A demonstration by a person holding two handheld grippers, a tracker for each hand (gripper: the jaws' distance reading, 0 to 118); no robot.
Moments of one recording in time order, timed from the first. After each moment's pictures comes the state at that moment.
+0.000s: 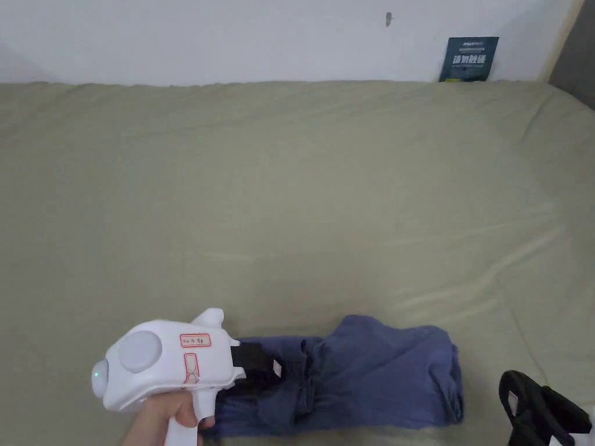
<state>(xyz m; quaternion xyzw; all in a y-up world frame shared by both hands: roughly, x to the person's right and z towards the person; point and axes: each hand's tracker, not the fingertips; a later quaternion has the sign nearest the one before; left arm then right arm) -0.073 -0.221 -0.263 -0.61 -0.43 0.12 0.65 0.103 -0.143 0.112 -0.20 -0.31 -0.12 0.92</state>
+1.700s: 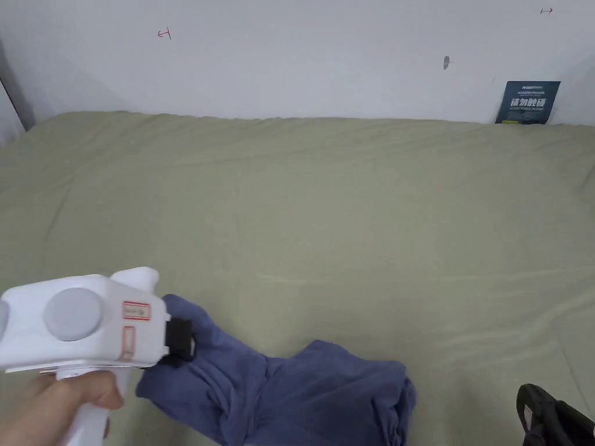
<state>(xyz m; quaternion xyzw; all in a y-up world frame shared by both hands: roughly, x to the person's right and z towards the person) -0.147 -0.080 -0.260 -0.51 -0.30 -0.05 0.80 0.088 -0.130 0.086 -0.19 -0.29 -0.07 0.94</state>
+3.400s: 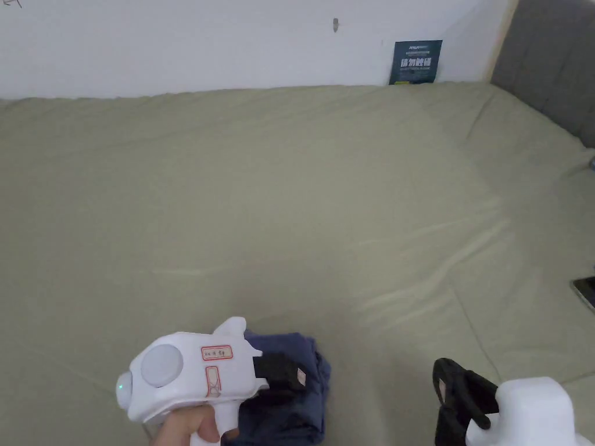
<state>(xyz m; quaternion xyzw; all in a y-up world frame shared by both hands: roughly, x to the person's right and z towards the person) 0.004 -0.228 -0.224 -0.62 -0.50 0.12 0.59 0.106 -0.144 0.096 -0.21 -0.30 -0.10 0.93</state>
